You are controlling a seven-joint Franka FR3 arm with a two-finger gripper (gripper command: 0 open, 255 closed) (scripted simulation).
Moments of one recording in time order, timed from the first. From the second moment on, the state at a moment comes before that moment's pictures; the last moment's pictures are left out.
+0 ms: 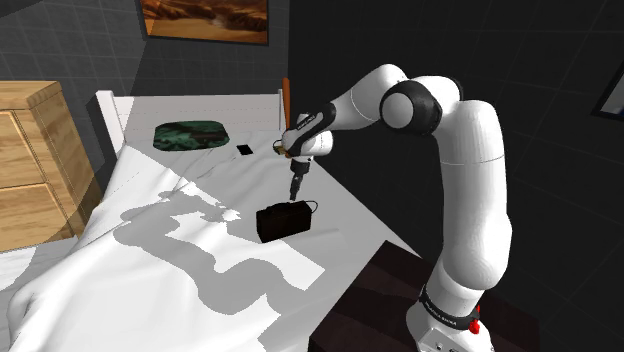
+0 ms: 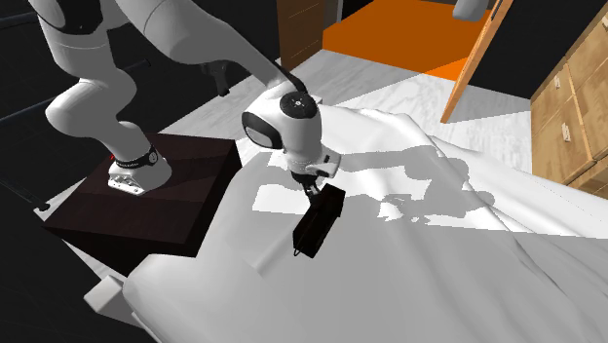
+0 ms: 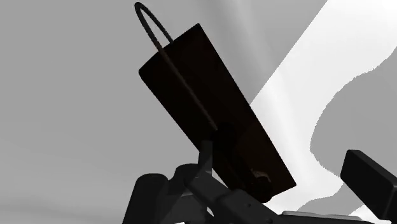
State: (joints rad) arm -0.02 0.41 -0.18 -1.93 0.30 2.34 -0.93
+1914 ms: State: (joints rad) arm -0.05 0.57 -0.16 -1.78 0.32 2.34 -0.99
